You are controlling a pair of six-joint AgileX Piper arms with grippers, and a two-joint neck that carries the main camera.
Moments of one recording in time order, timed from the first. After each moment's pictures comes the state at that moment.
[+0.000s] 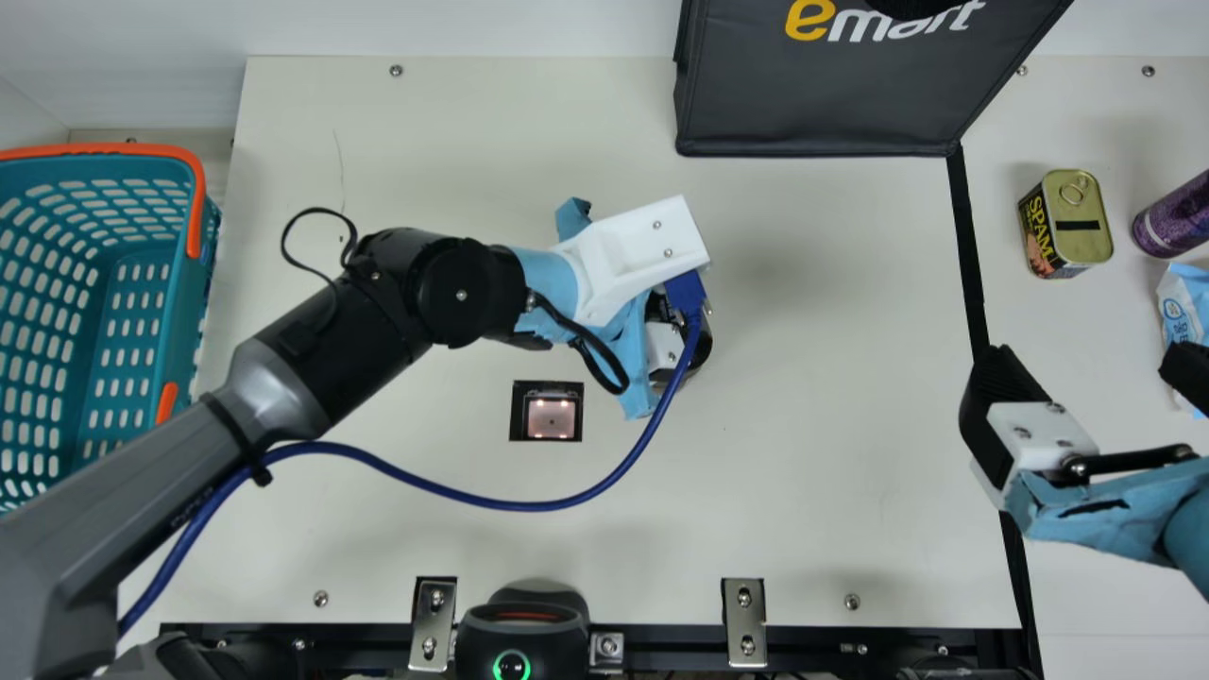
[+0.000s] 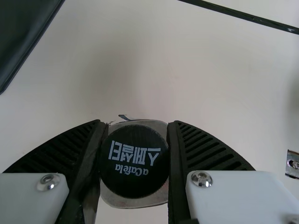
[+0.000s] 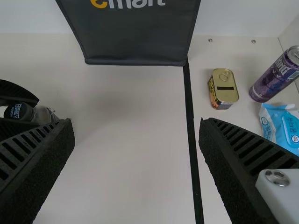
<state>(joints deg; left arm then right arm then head) -42.4 100.0 -77.2 -36.1 40.6 49.5 0.7 42.6 -69.8 -0.8 69.6 0.0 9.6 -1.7</state>
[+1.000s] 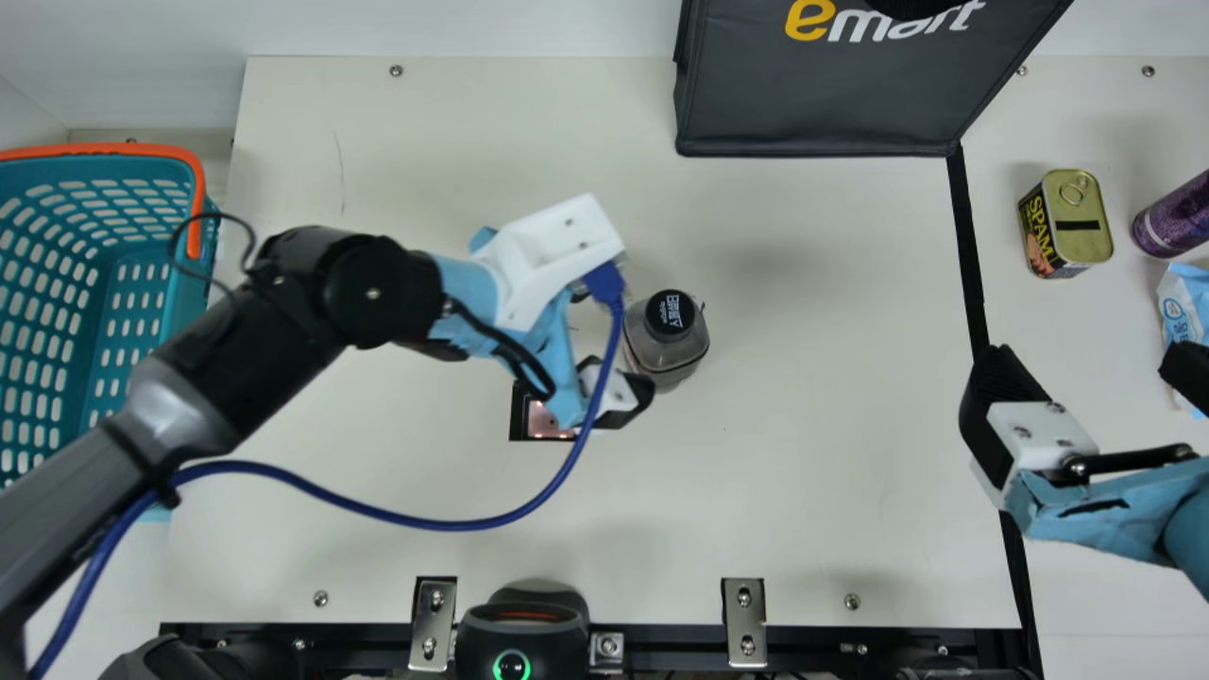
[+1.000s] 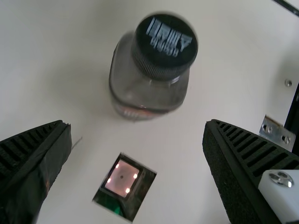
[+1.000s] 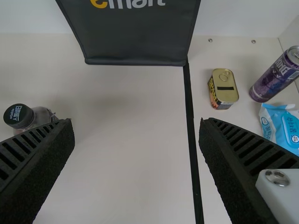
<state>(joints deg) -34.7 90.8 -68.8 -32.8 50.0 40.4 0.7 42.6 -69.8 -0.8 69.5 0.0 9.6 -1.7</state>
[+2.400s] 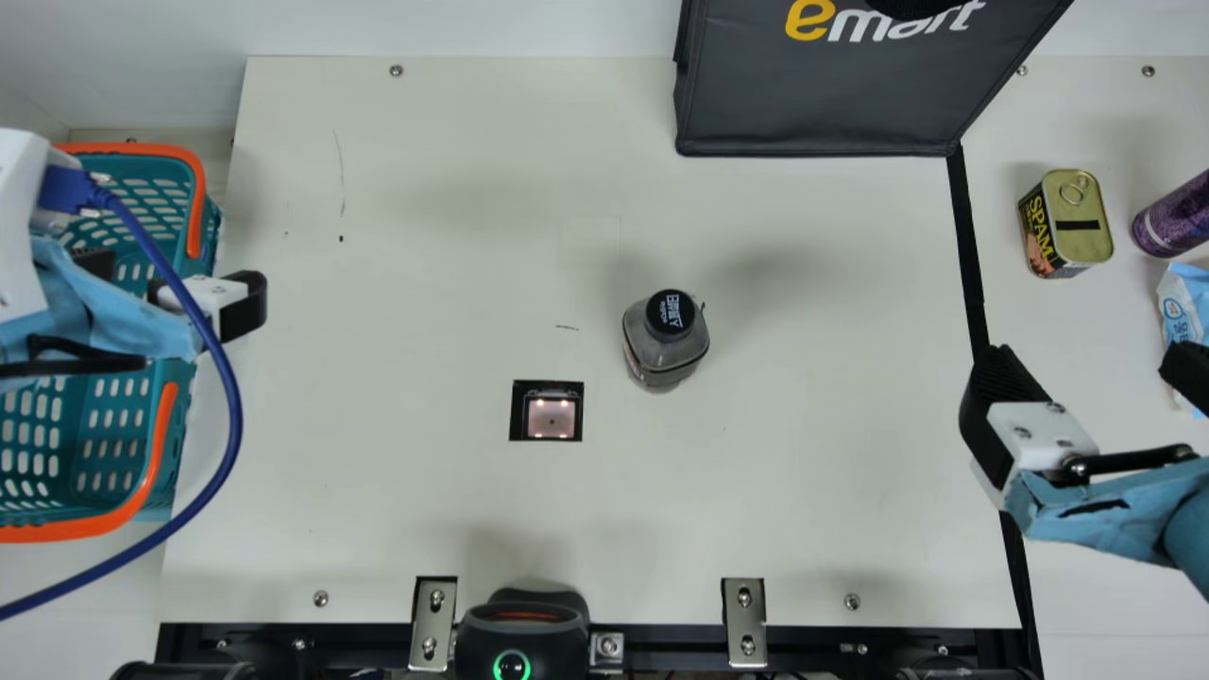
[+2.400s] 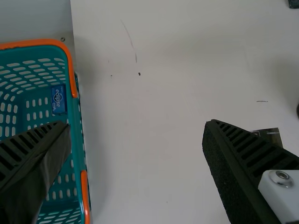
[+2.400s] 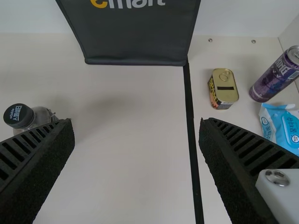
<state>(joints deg) -1.7 63.1 -68.8 -6.6 66.5 10.0 0.7 42.6 -69.8 -0.8 69.5 0.0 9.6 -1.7</state>
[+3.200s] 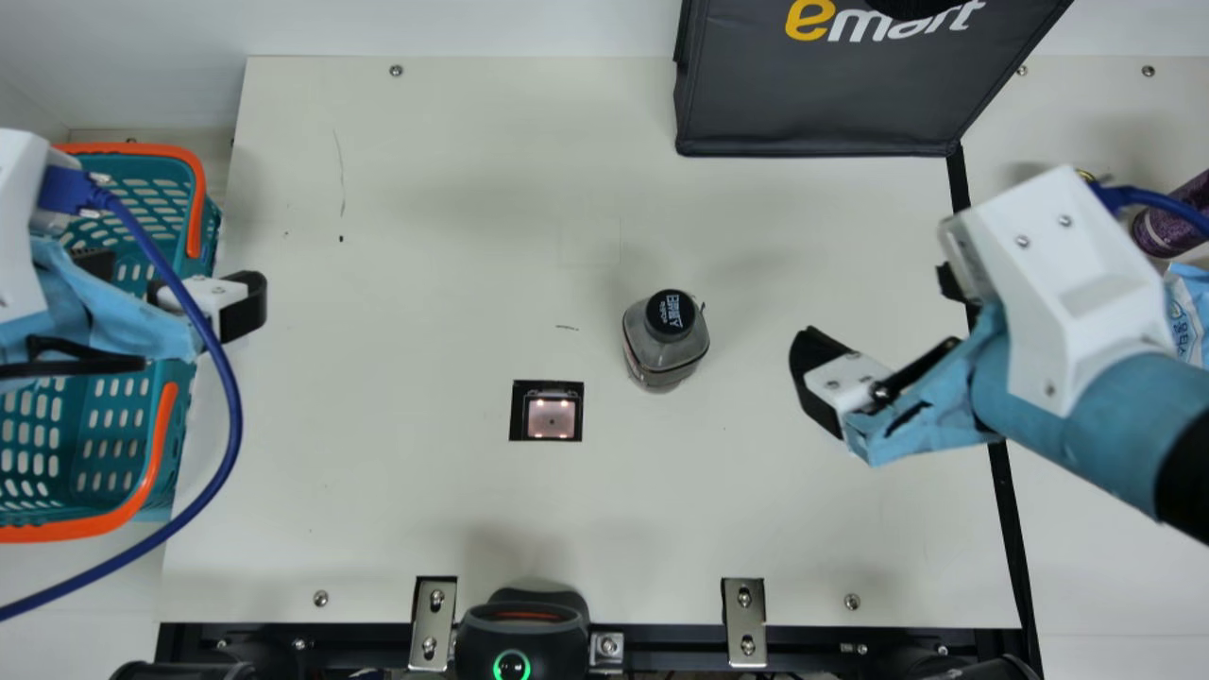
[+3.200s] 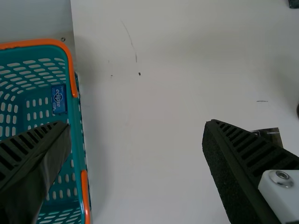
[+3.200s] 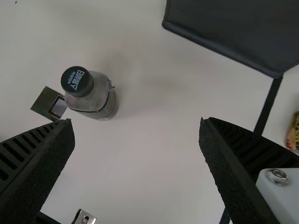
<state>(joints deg) -1.7 63.1 -68.8 -6.6 66.5 10.0 13.3 60.7 -73.7 7.5 69.0 -13.6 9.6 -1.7</state>
